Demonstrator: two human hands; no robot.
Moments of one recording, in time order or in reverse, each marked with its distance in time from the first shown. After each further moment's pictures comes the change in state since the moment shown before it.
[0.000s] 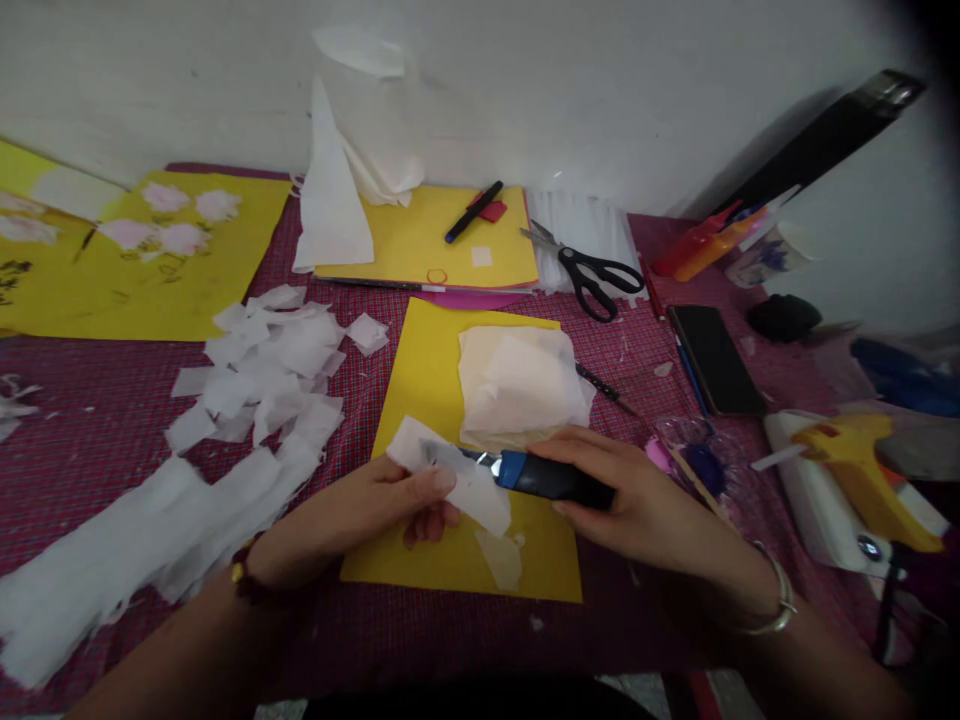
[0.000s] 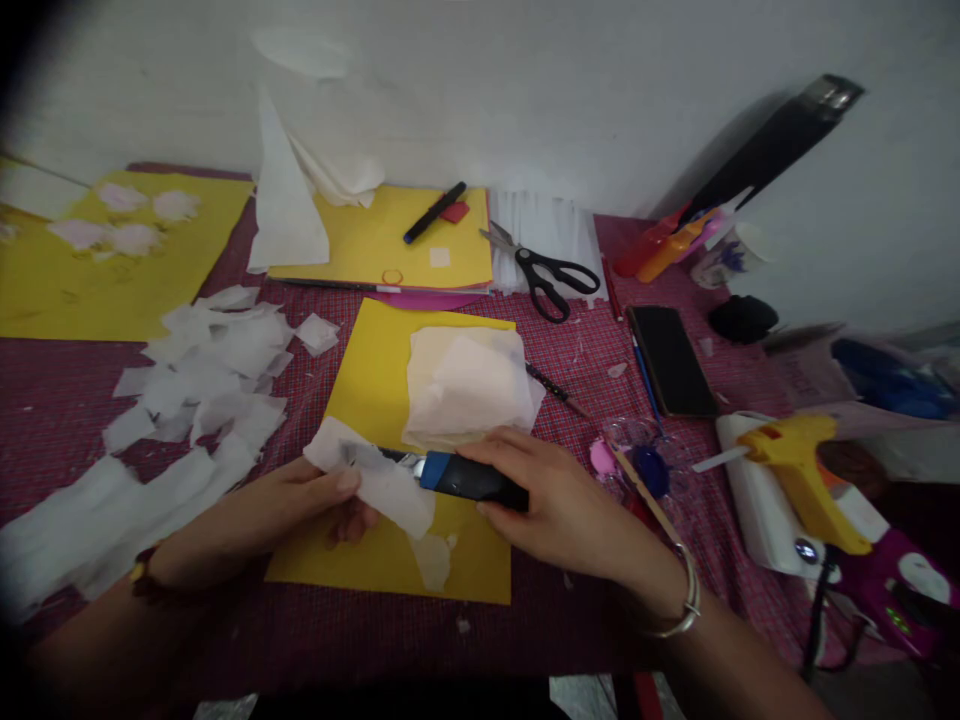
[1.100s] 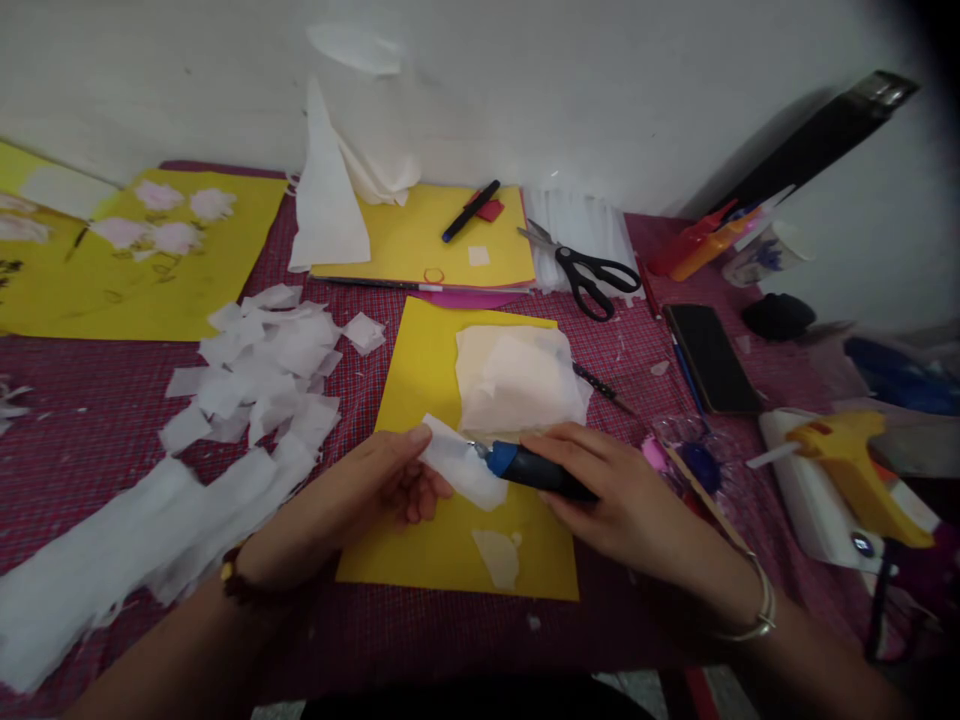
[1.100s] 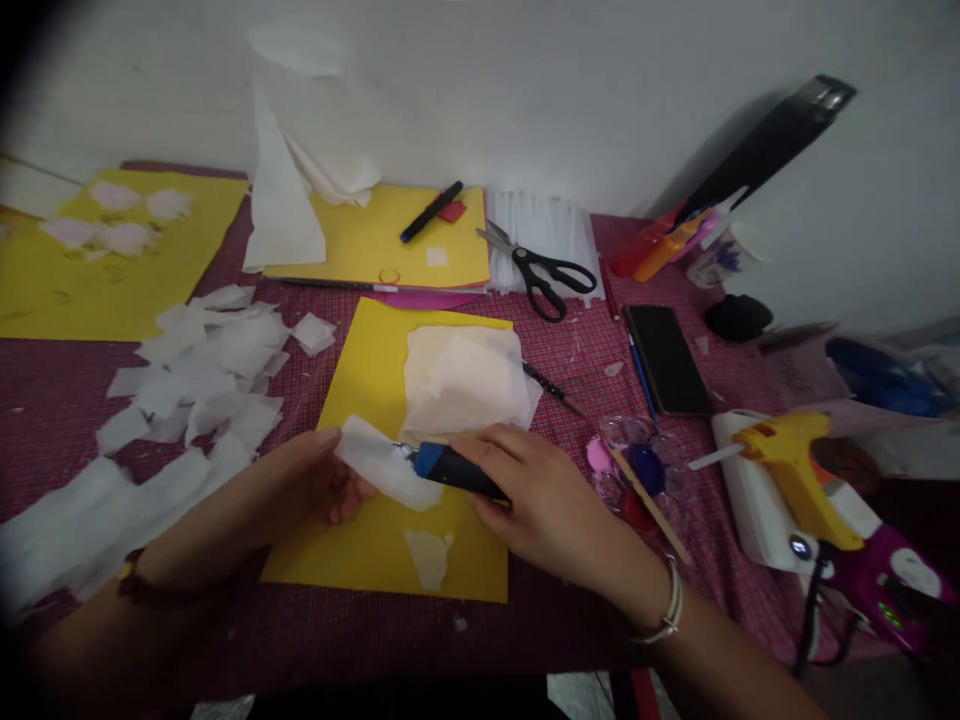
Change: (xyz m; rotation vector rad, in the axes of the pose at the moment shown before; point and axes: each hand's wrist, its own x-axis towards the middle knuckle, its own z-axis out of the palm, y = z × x) left_hand 0.016 -0.022 -0.006 -0.402 0.029 0.011; right_hand 0.002 -0.007 0.010 -0.205 0.071 -0.018
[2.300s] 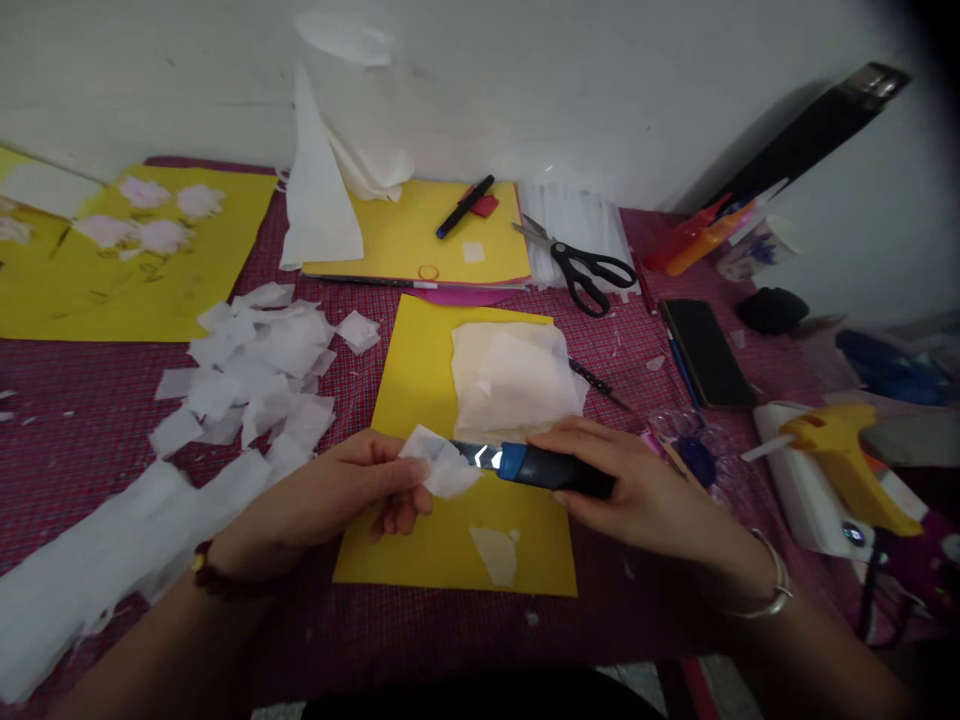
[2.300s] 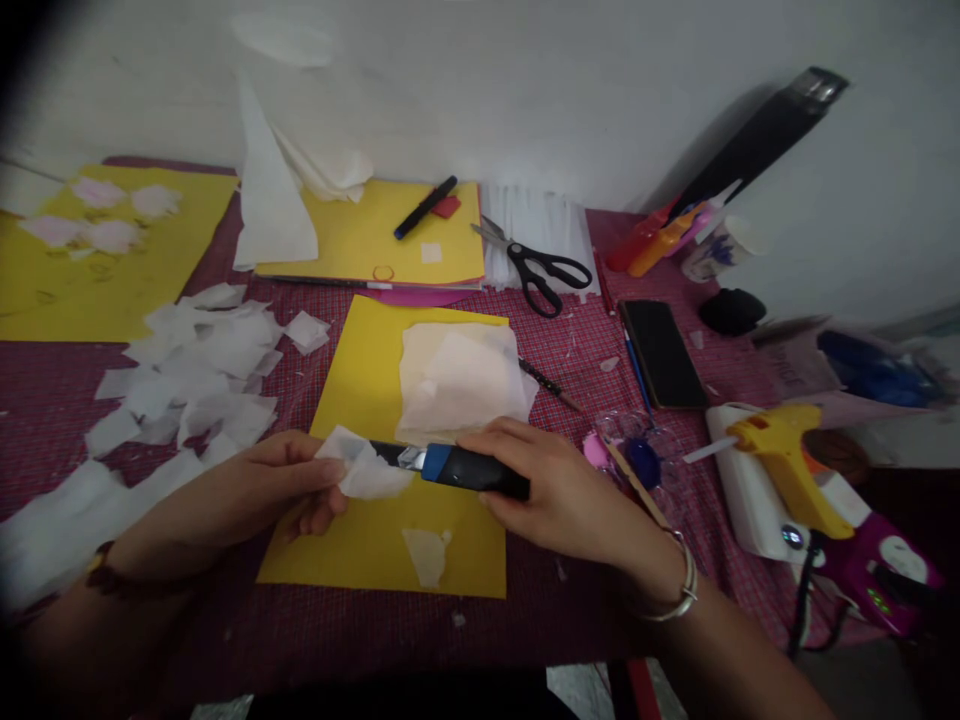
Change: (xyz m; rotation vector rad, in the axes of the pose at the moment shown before) left_hand -0.017 0.022 -0.002 0.185 -0.020 -0.029; right_hand -0.001 0.013 -0.013 0.178 -0.051 -0.009
